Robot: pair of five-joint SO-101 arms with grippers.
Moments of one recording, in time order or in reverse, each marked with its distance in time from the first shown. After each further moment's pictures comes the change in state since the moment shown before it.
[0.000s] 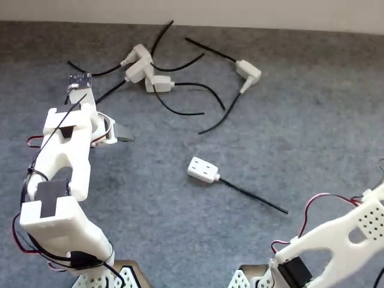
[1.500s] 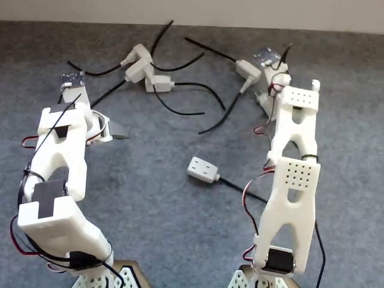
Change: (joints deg) left arm -1.8 0.0 -1.1 0.3 0.0; right arm -47.6 6.7 29.6 -19.5 12.4
